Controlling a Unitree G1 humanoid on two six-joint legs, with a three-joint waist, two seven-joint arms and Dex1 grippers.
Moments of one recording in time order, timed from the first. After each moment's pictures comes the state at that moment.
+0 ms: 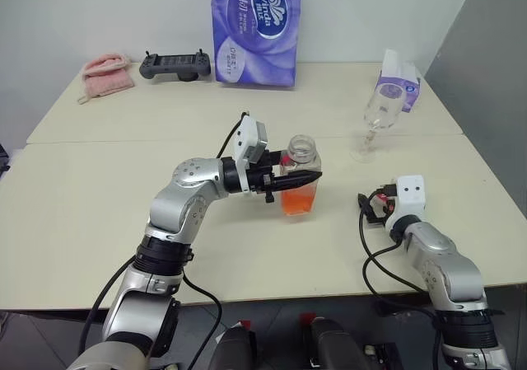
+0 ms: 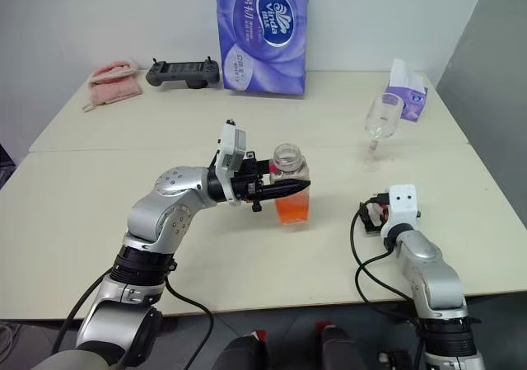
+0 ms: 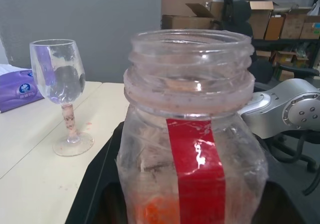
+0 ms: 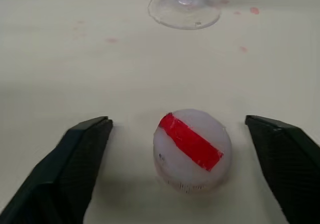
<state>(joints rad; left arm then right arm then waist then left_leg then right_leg) -0.66 0.36 -0.12 0.01 -0.48 0.41 -1.08 -0.19 -0.34 -0.07 -0.21 0.27 0.66 0.07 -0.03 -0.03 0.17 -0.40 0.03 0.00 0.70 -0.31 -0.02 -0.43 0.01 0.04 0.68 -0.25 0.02</state>
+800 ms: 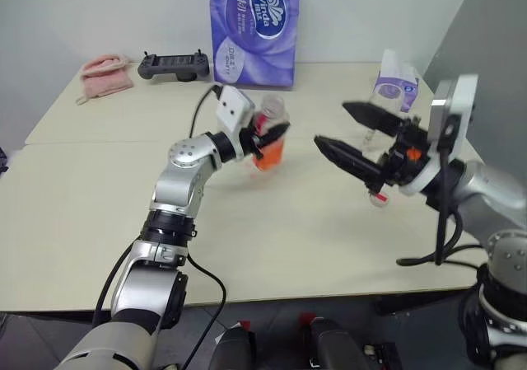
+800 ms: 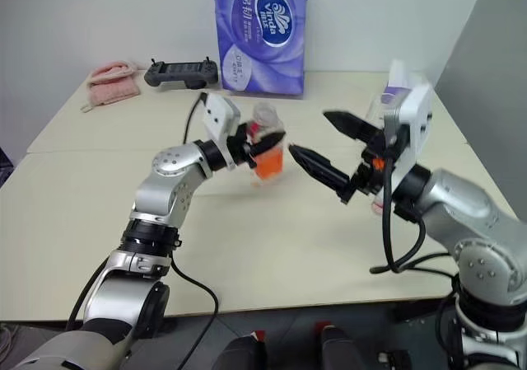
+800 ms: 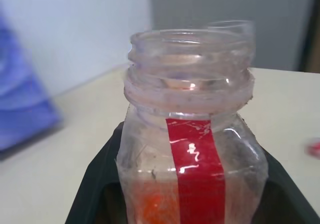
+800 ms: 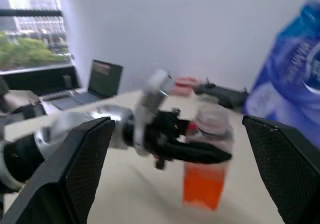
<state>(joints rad) -0.84 0.34 -0.01 0.37 -0.23 0.17 -0.66 -0.60 -0.55 -0.21 -0.64 1.05 0.90 0.36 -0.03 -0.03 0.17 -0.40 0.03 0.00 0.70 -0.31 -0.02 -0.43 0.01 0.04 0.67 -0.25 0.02</state>
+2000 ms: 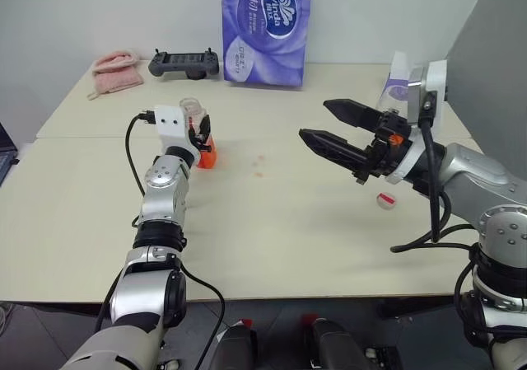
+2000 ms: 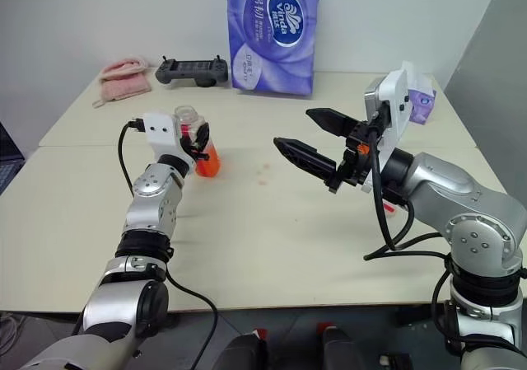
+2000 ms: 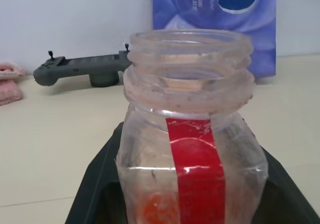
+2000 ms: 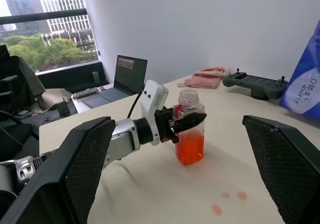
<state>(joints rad) -0.80 0.32 0.22 0.72 -0.14 -0.09 -0.24 -0.64 -0.56 -0.13 -0.55 1.08 0.91 0.34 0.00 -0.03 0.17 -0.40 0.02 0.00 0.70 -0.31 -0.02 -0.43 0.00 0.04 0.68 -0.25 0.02</state>
